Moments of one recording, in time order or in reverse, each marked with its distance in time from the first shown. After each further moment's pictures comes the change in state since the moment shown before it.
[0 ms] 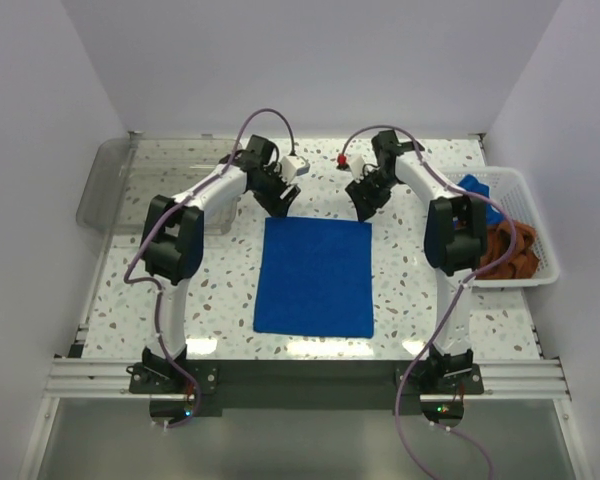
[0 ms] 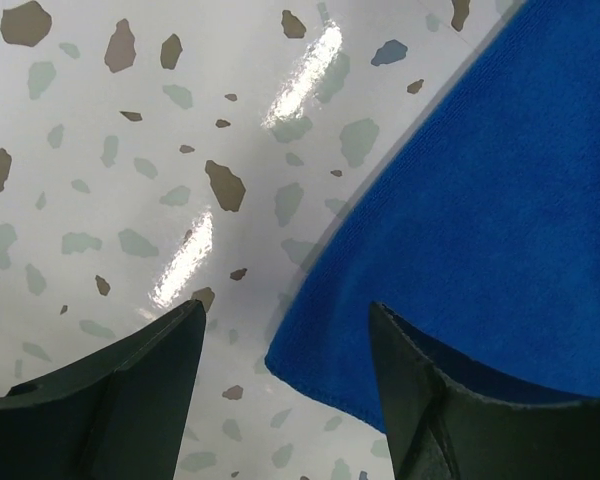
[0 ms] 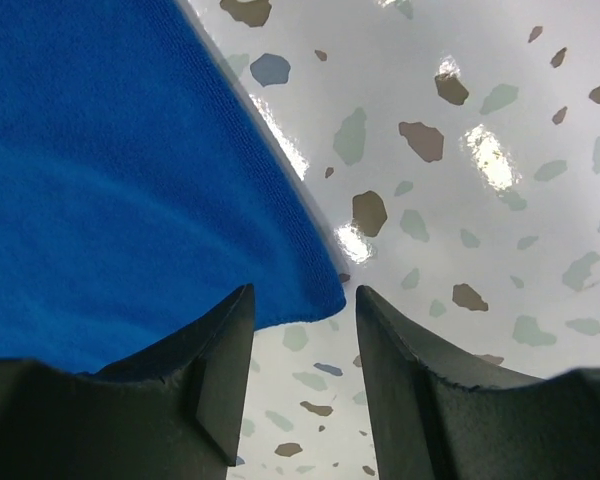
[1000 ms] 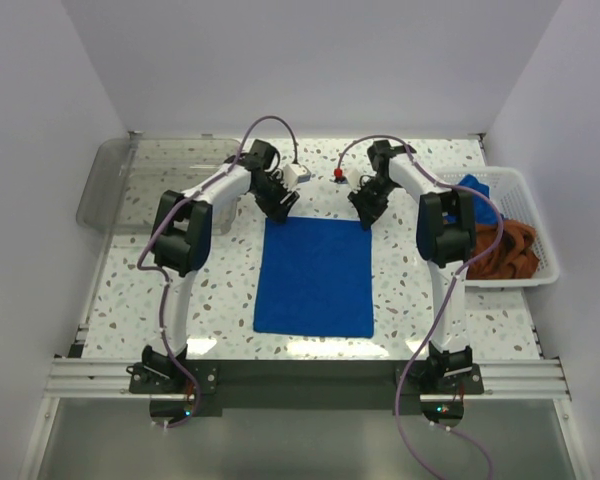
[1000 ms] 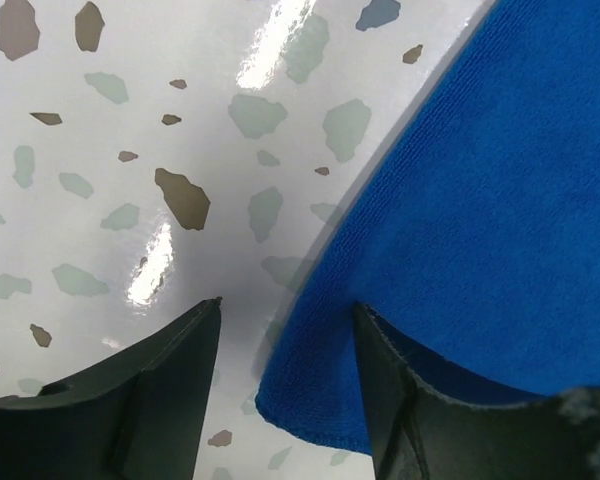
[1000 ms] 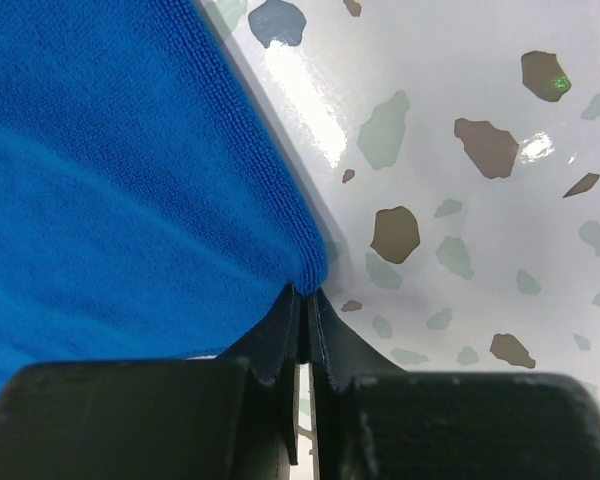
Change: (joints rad) left arm 0.012 0.114 0.075 -0.066 0.077 0.075; right arm 0.000 0.143 0.081 -0.115 -0.010 -0.104
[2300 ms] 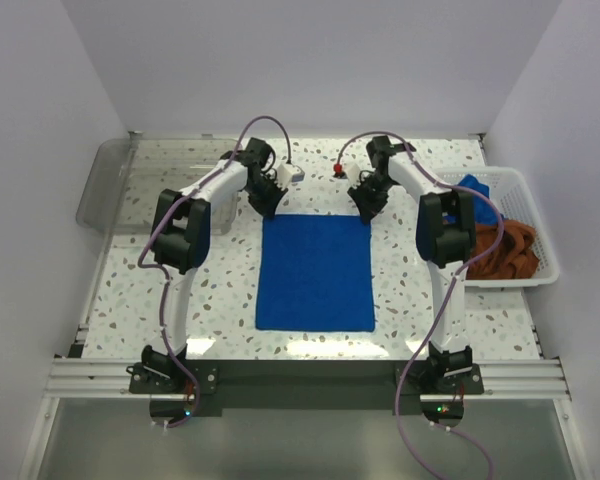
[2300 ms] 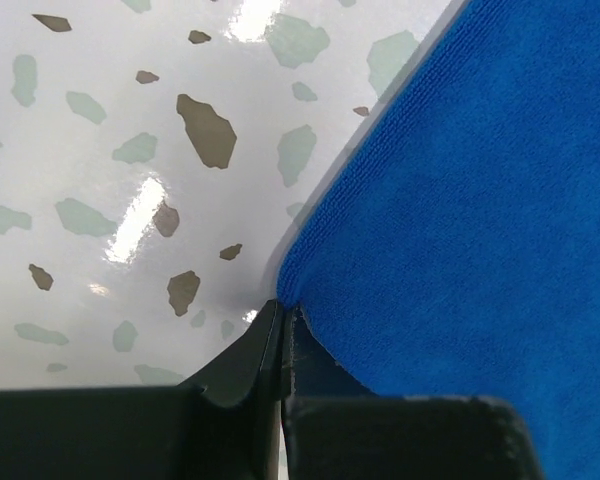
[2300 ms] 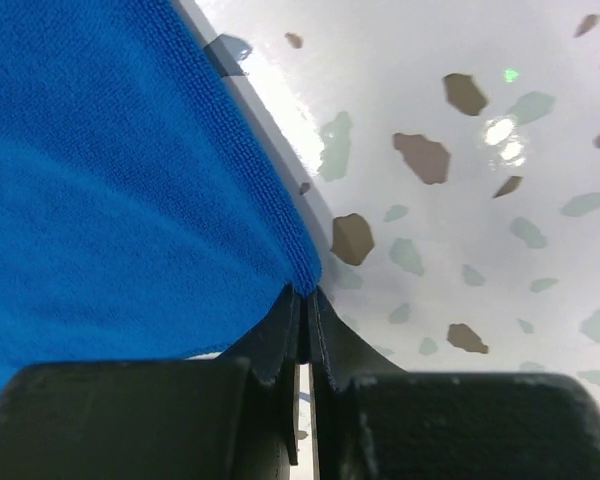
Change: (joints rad) left arm 0.029 0.033 0.068 -0.131 -0.033 -0.012; right arm 0.002 -0.004 0.023 0.030 0.044 0.031
